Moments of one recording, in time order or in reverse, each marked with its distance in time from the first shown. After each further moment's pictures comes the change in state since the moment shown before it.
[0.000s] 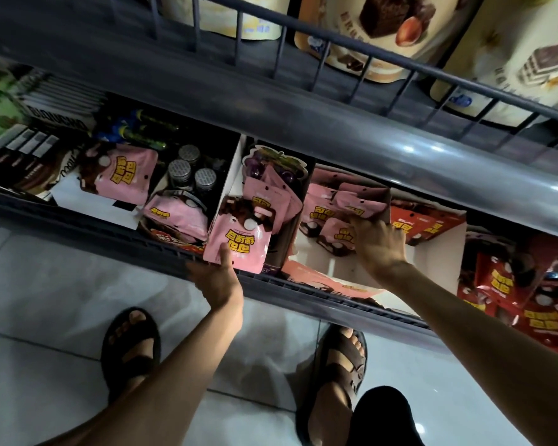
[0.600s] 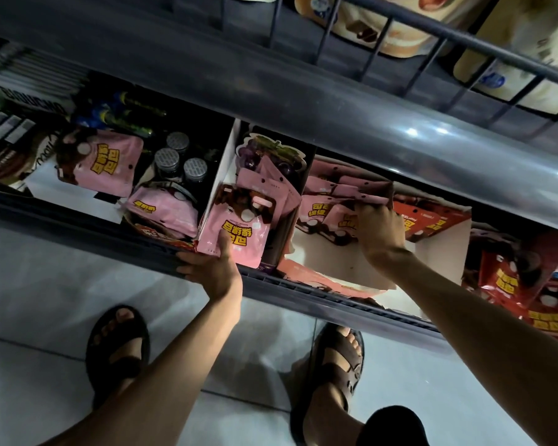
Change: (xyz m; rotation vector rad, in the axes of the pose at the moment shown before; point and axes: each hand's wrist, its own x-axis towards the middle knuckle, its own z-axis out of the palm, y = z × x) left_hand 0.011 0.002 0.021 0.074 -0.017 -0.129; right_hand 0.018 0.003 0.004 0.014 0.065 0.002
